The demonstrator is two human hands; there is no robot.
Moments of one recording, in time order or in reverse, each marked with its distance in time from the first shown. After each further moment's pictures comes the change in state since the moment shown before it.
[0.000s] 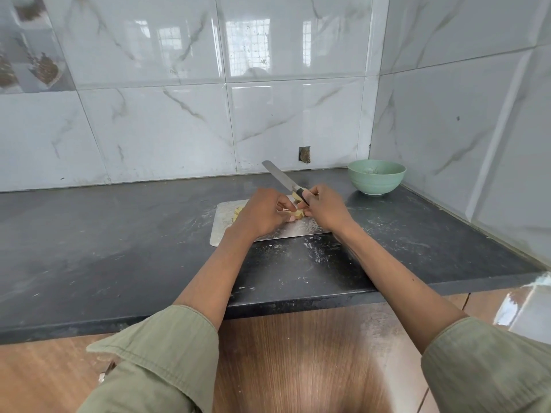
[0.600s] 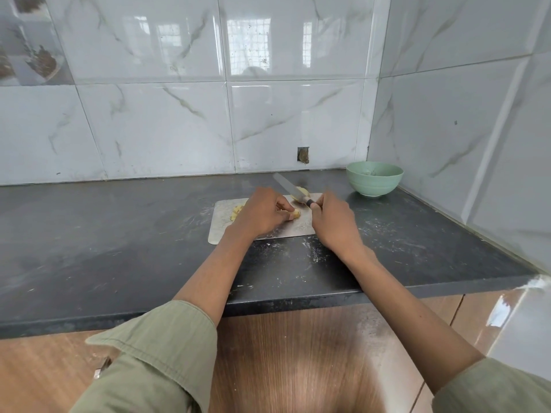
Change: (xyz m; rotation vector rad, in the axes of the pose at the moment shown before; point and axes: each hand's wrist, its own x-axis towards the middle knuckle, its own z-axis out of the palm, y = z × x) left_hand 0.002 0.000 0.003 -0.054 0.007 -0.064; right_hand -0.041 0.002 -0.007 -0.436 0.195 -0.109
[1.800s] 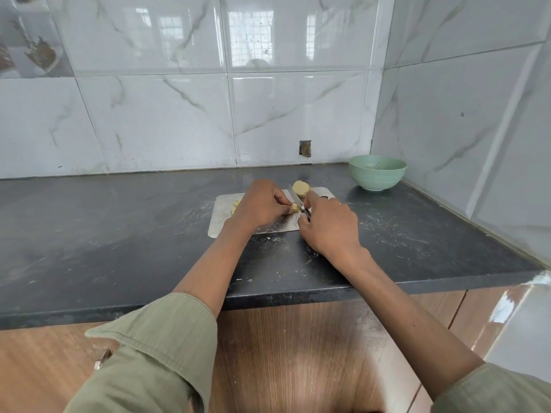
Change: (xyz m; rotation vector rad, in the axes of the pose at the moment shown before) left_hand -0.002 0.003 -0.005 -0.032 0.025 -0.026; right_hand -0.024 -0.013 0.001 -0.371 0.012 -0.166
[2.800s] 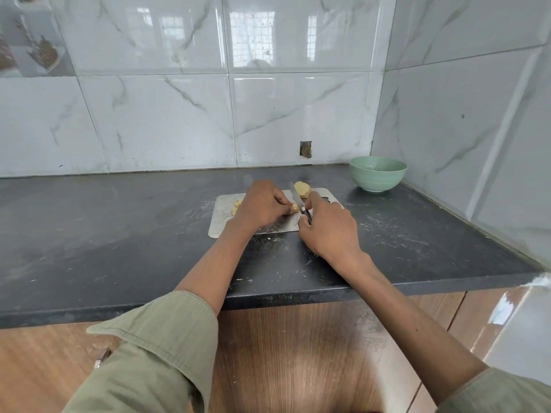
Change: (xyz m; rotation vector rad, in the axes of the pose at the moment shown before) left_hand -0.003 0.004 0.002 -0.027 0.036 -0.048; right_hand -0.008 -0.002 -0.004 0.144 -0.027 0.050
